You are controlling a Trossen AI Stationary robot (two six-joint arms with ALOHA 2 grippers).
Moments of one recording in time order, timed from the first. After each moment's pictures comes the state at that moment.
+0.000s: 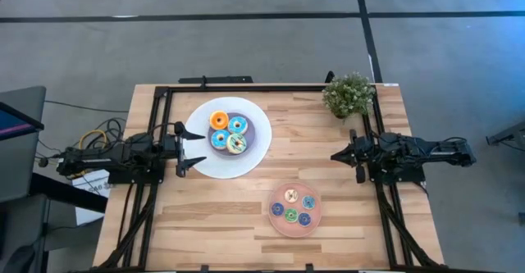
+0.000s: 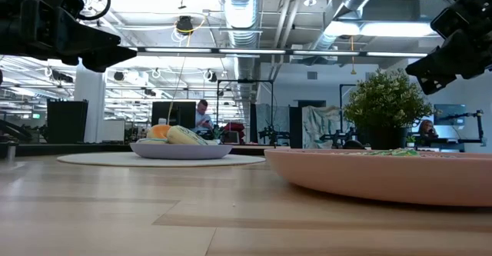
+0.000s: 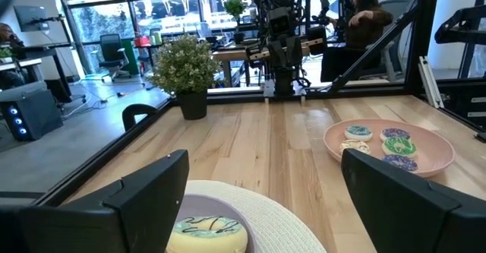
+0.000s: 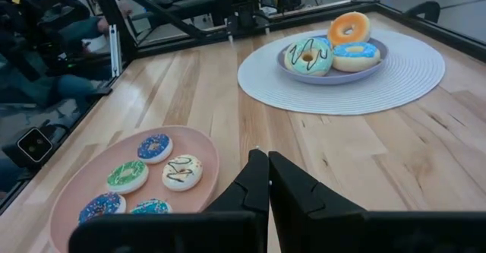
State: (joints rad) left arm 0.06 0.01 0.01 0.03 -0.06 0.09; right arm 0.05 0.00 0.12 -0.38 0.00 0.15
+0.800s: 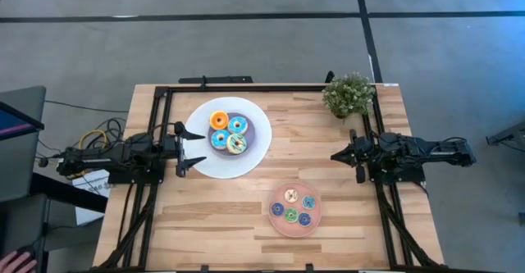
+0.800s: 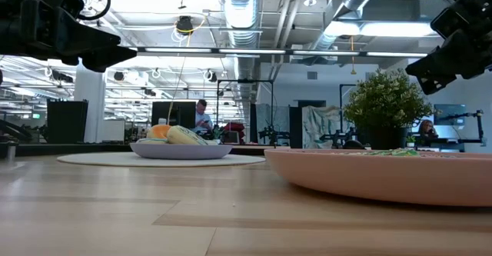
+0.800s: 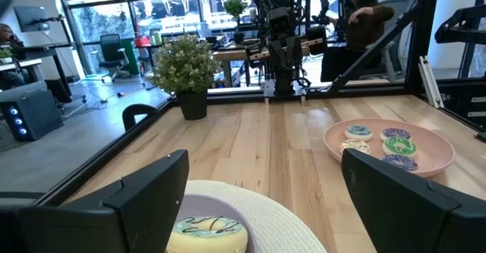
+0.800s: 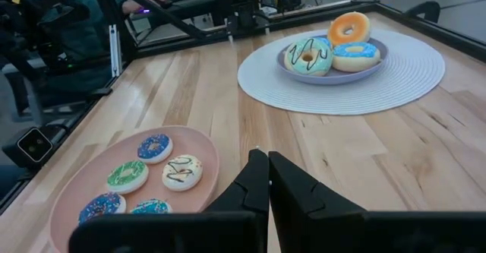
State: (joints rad) left arm 0.06 0.01 0.01 0.03 -0.06 0.09; right arm 0.05 0.00 0.12 -0.38 0.00 0.15
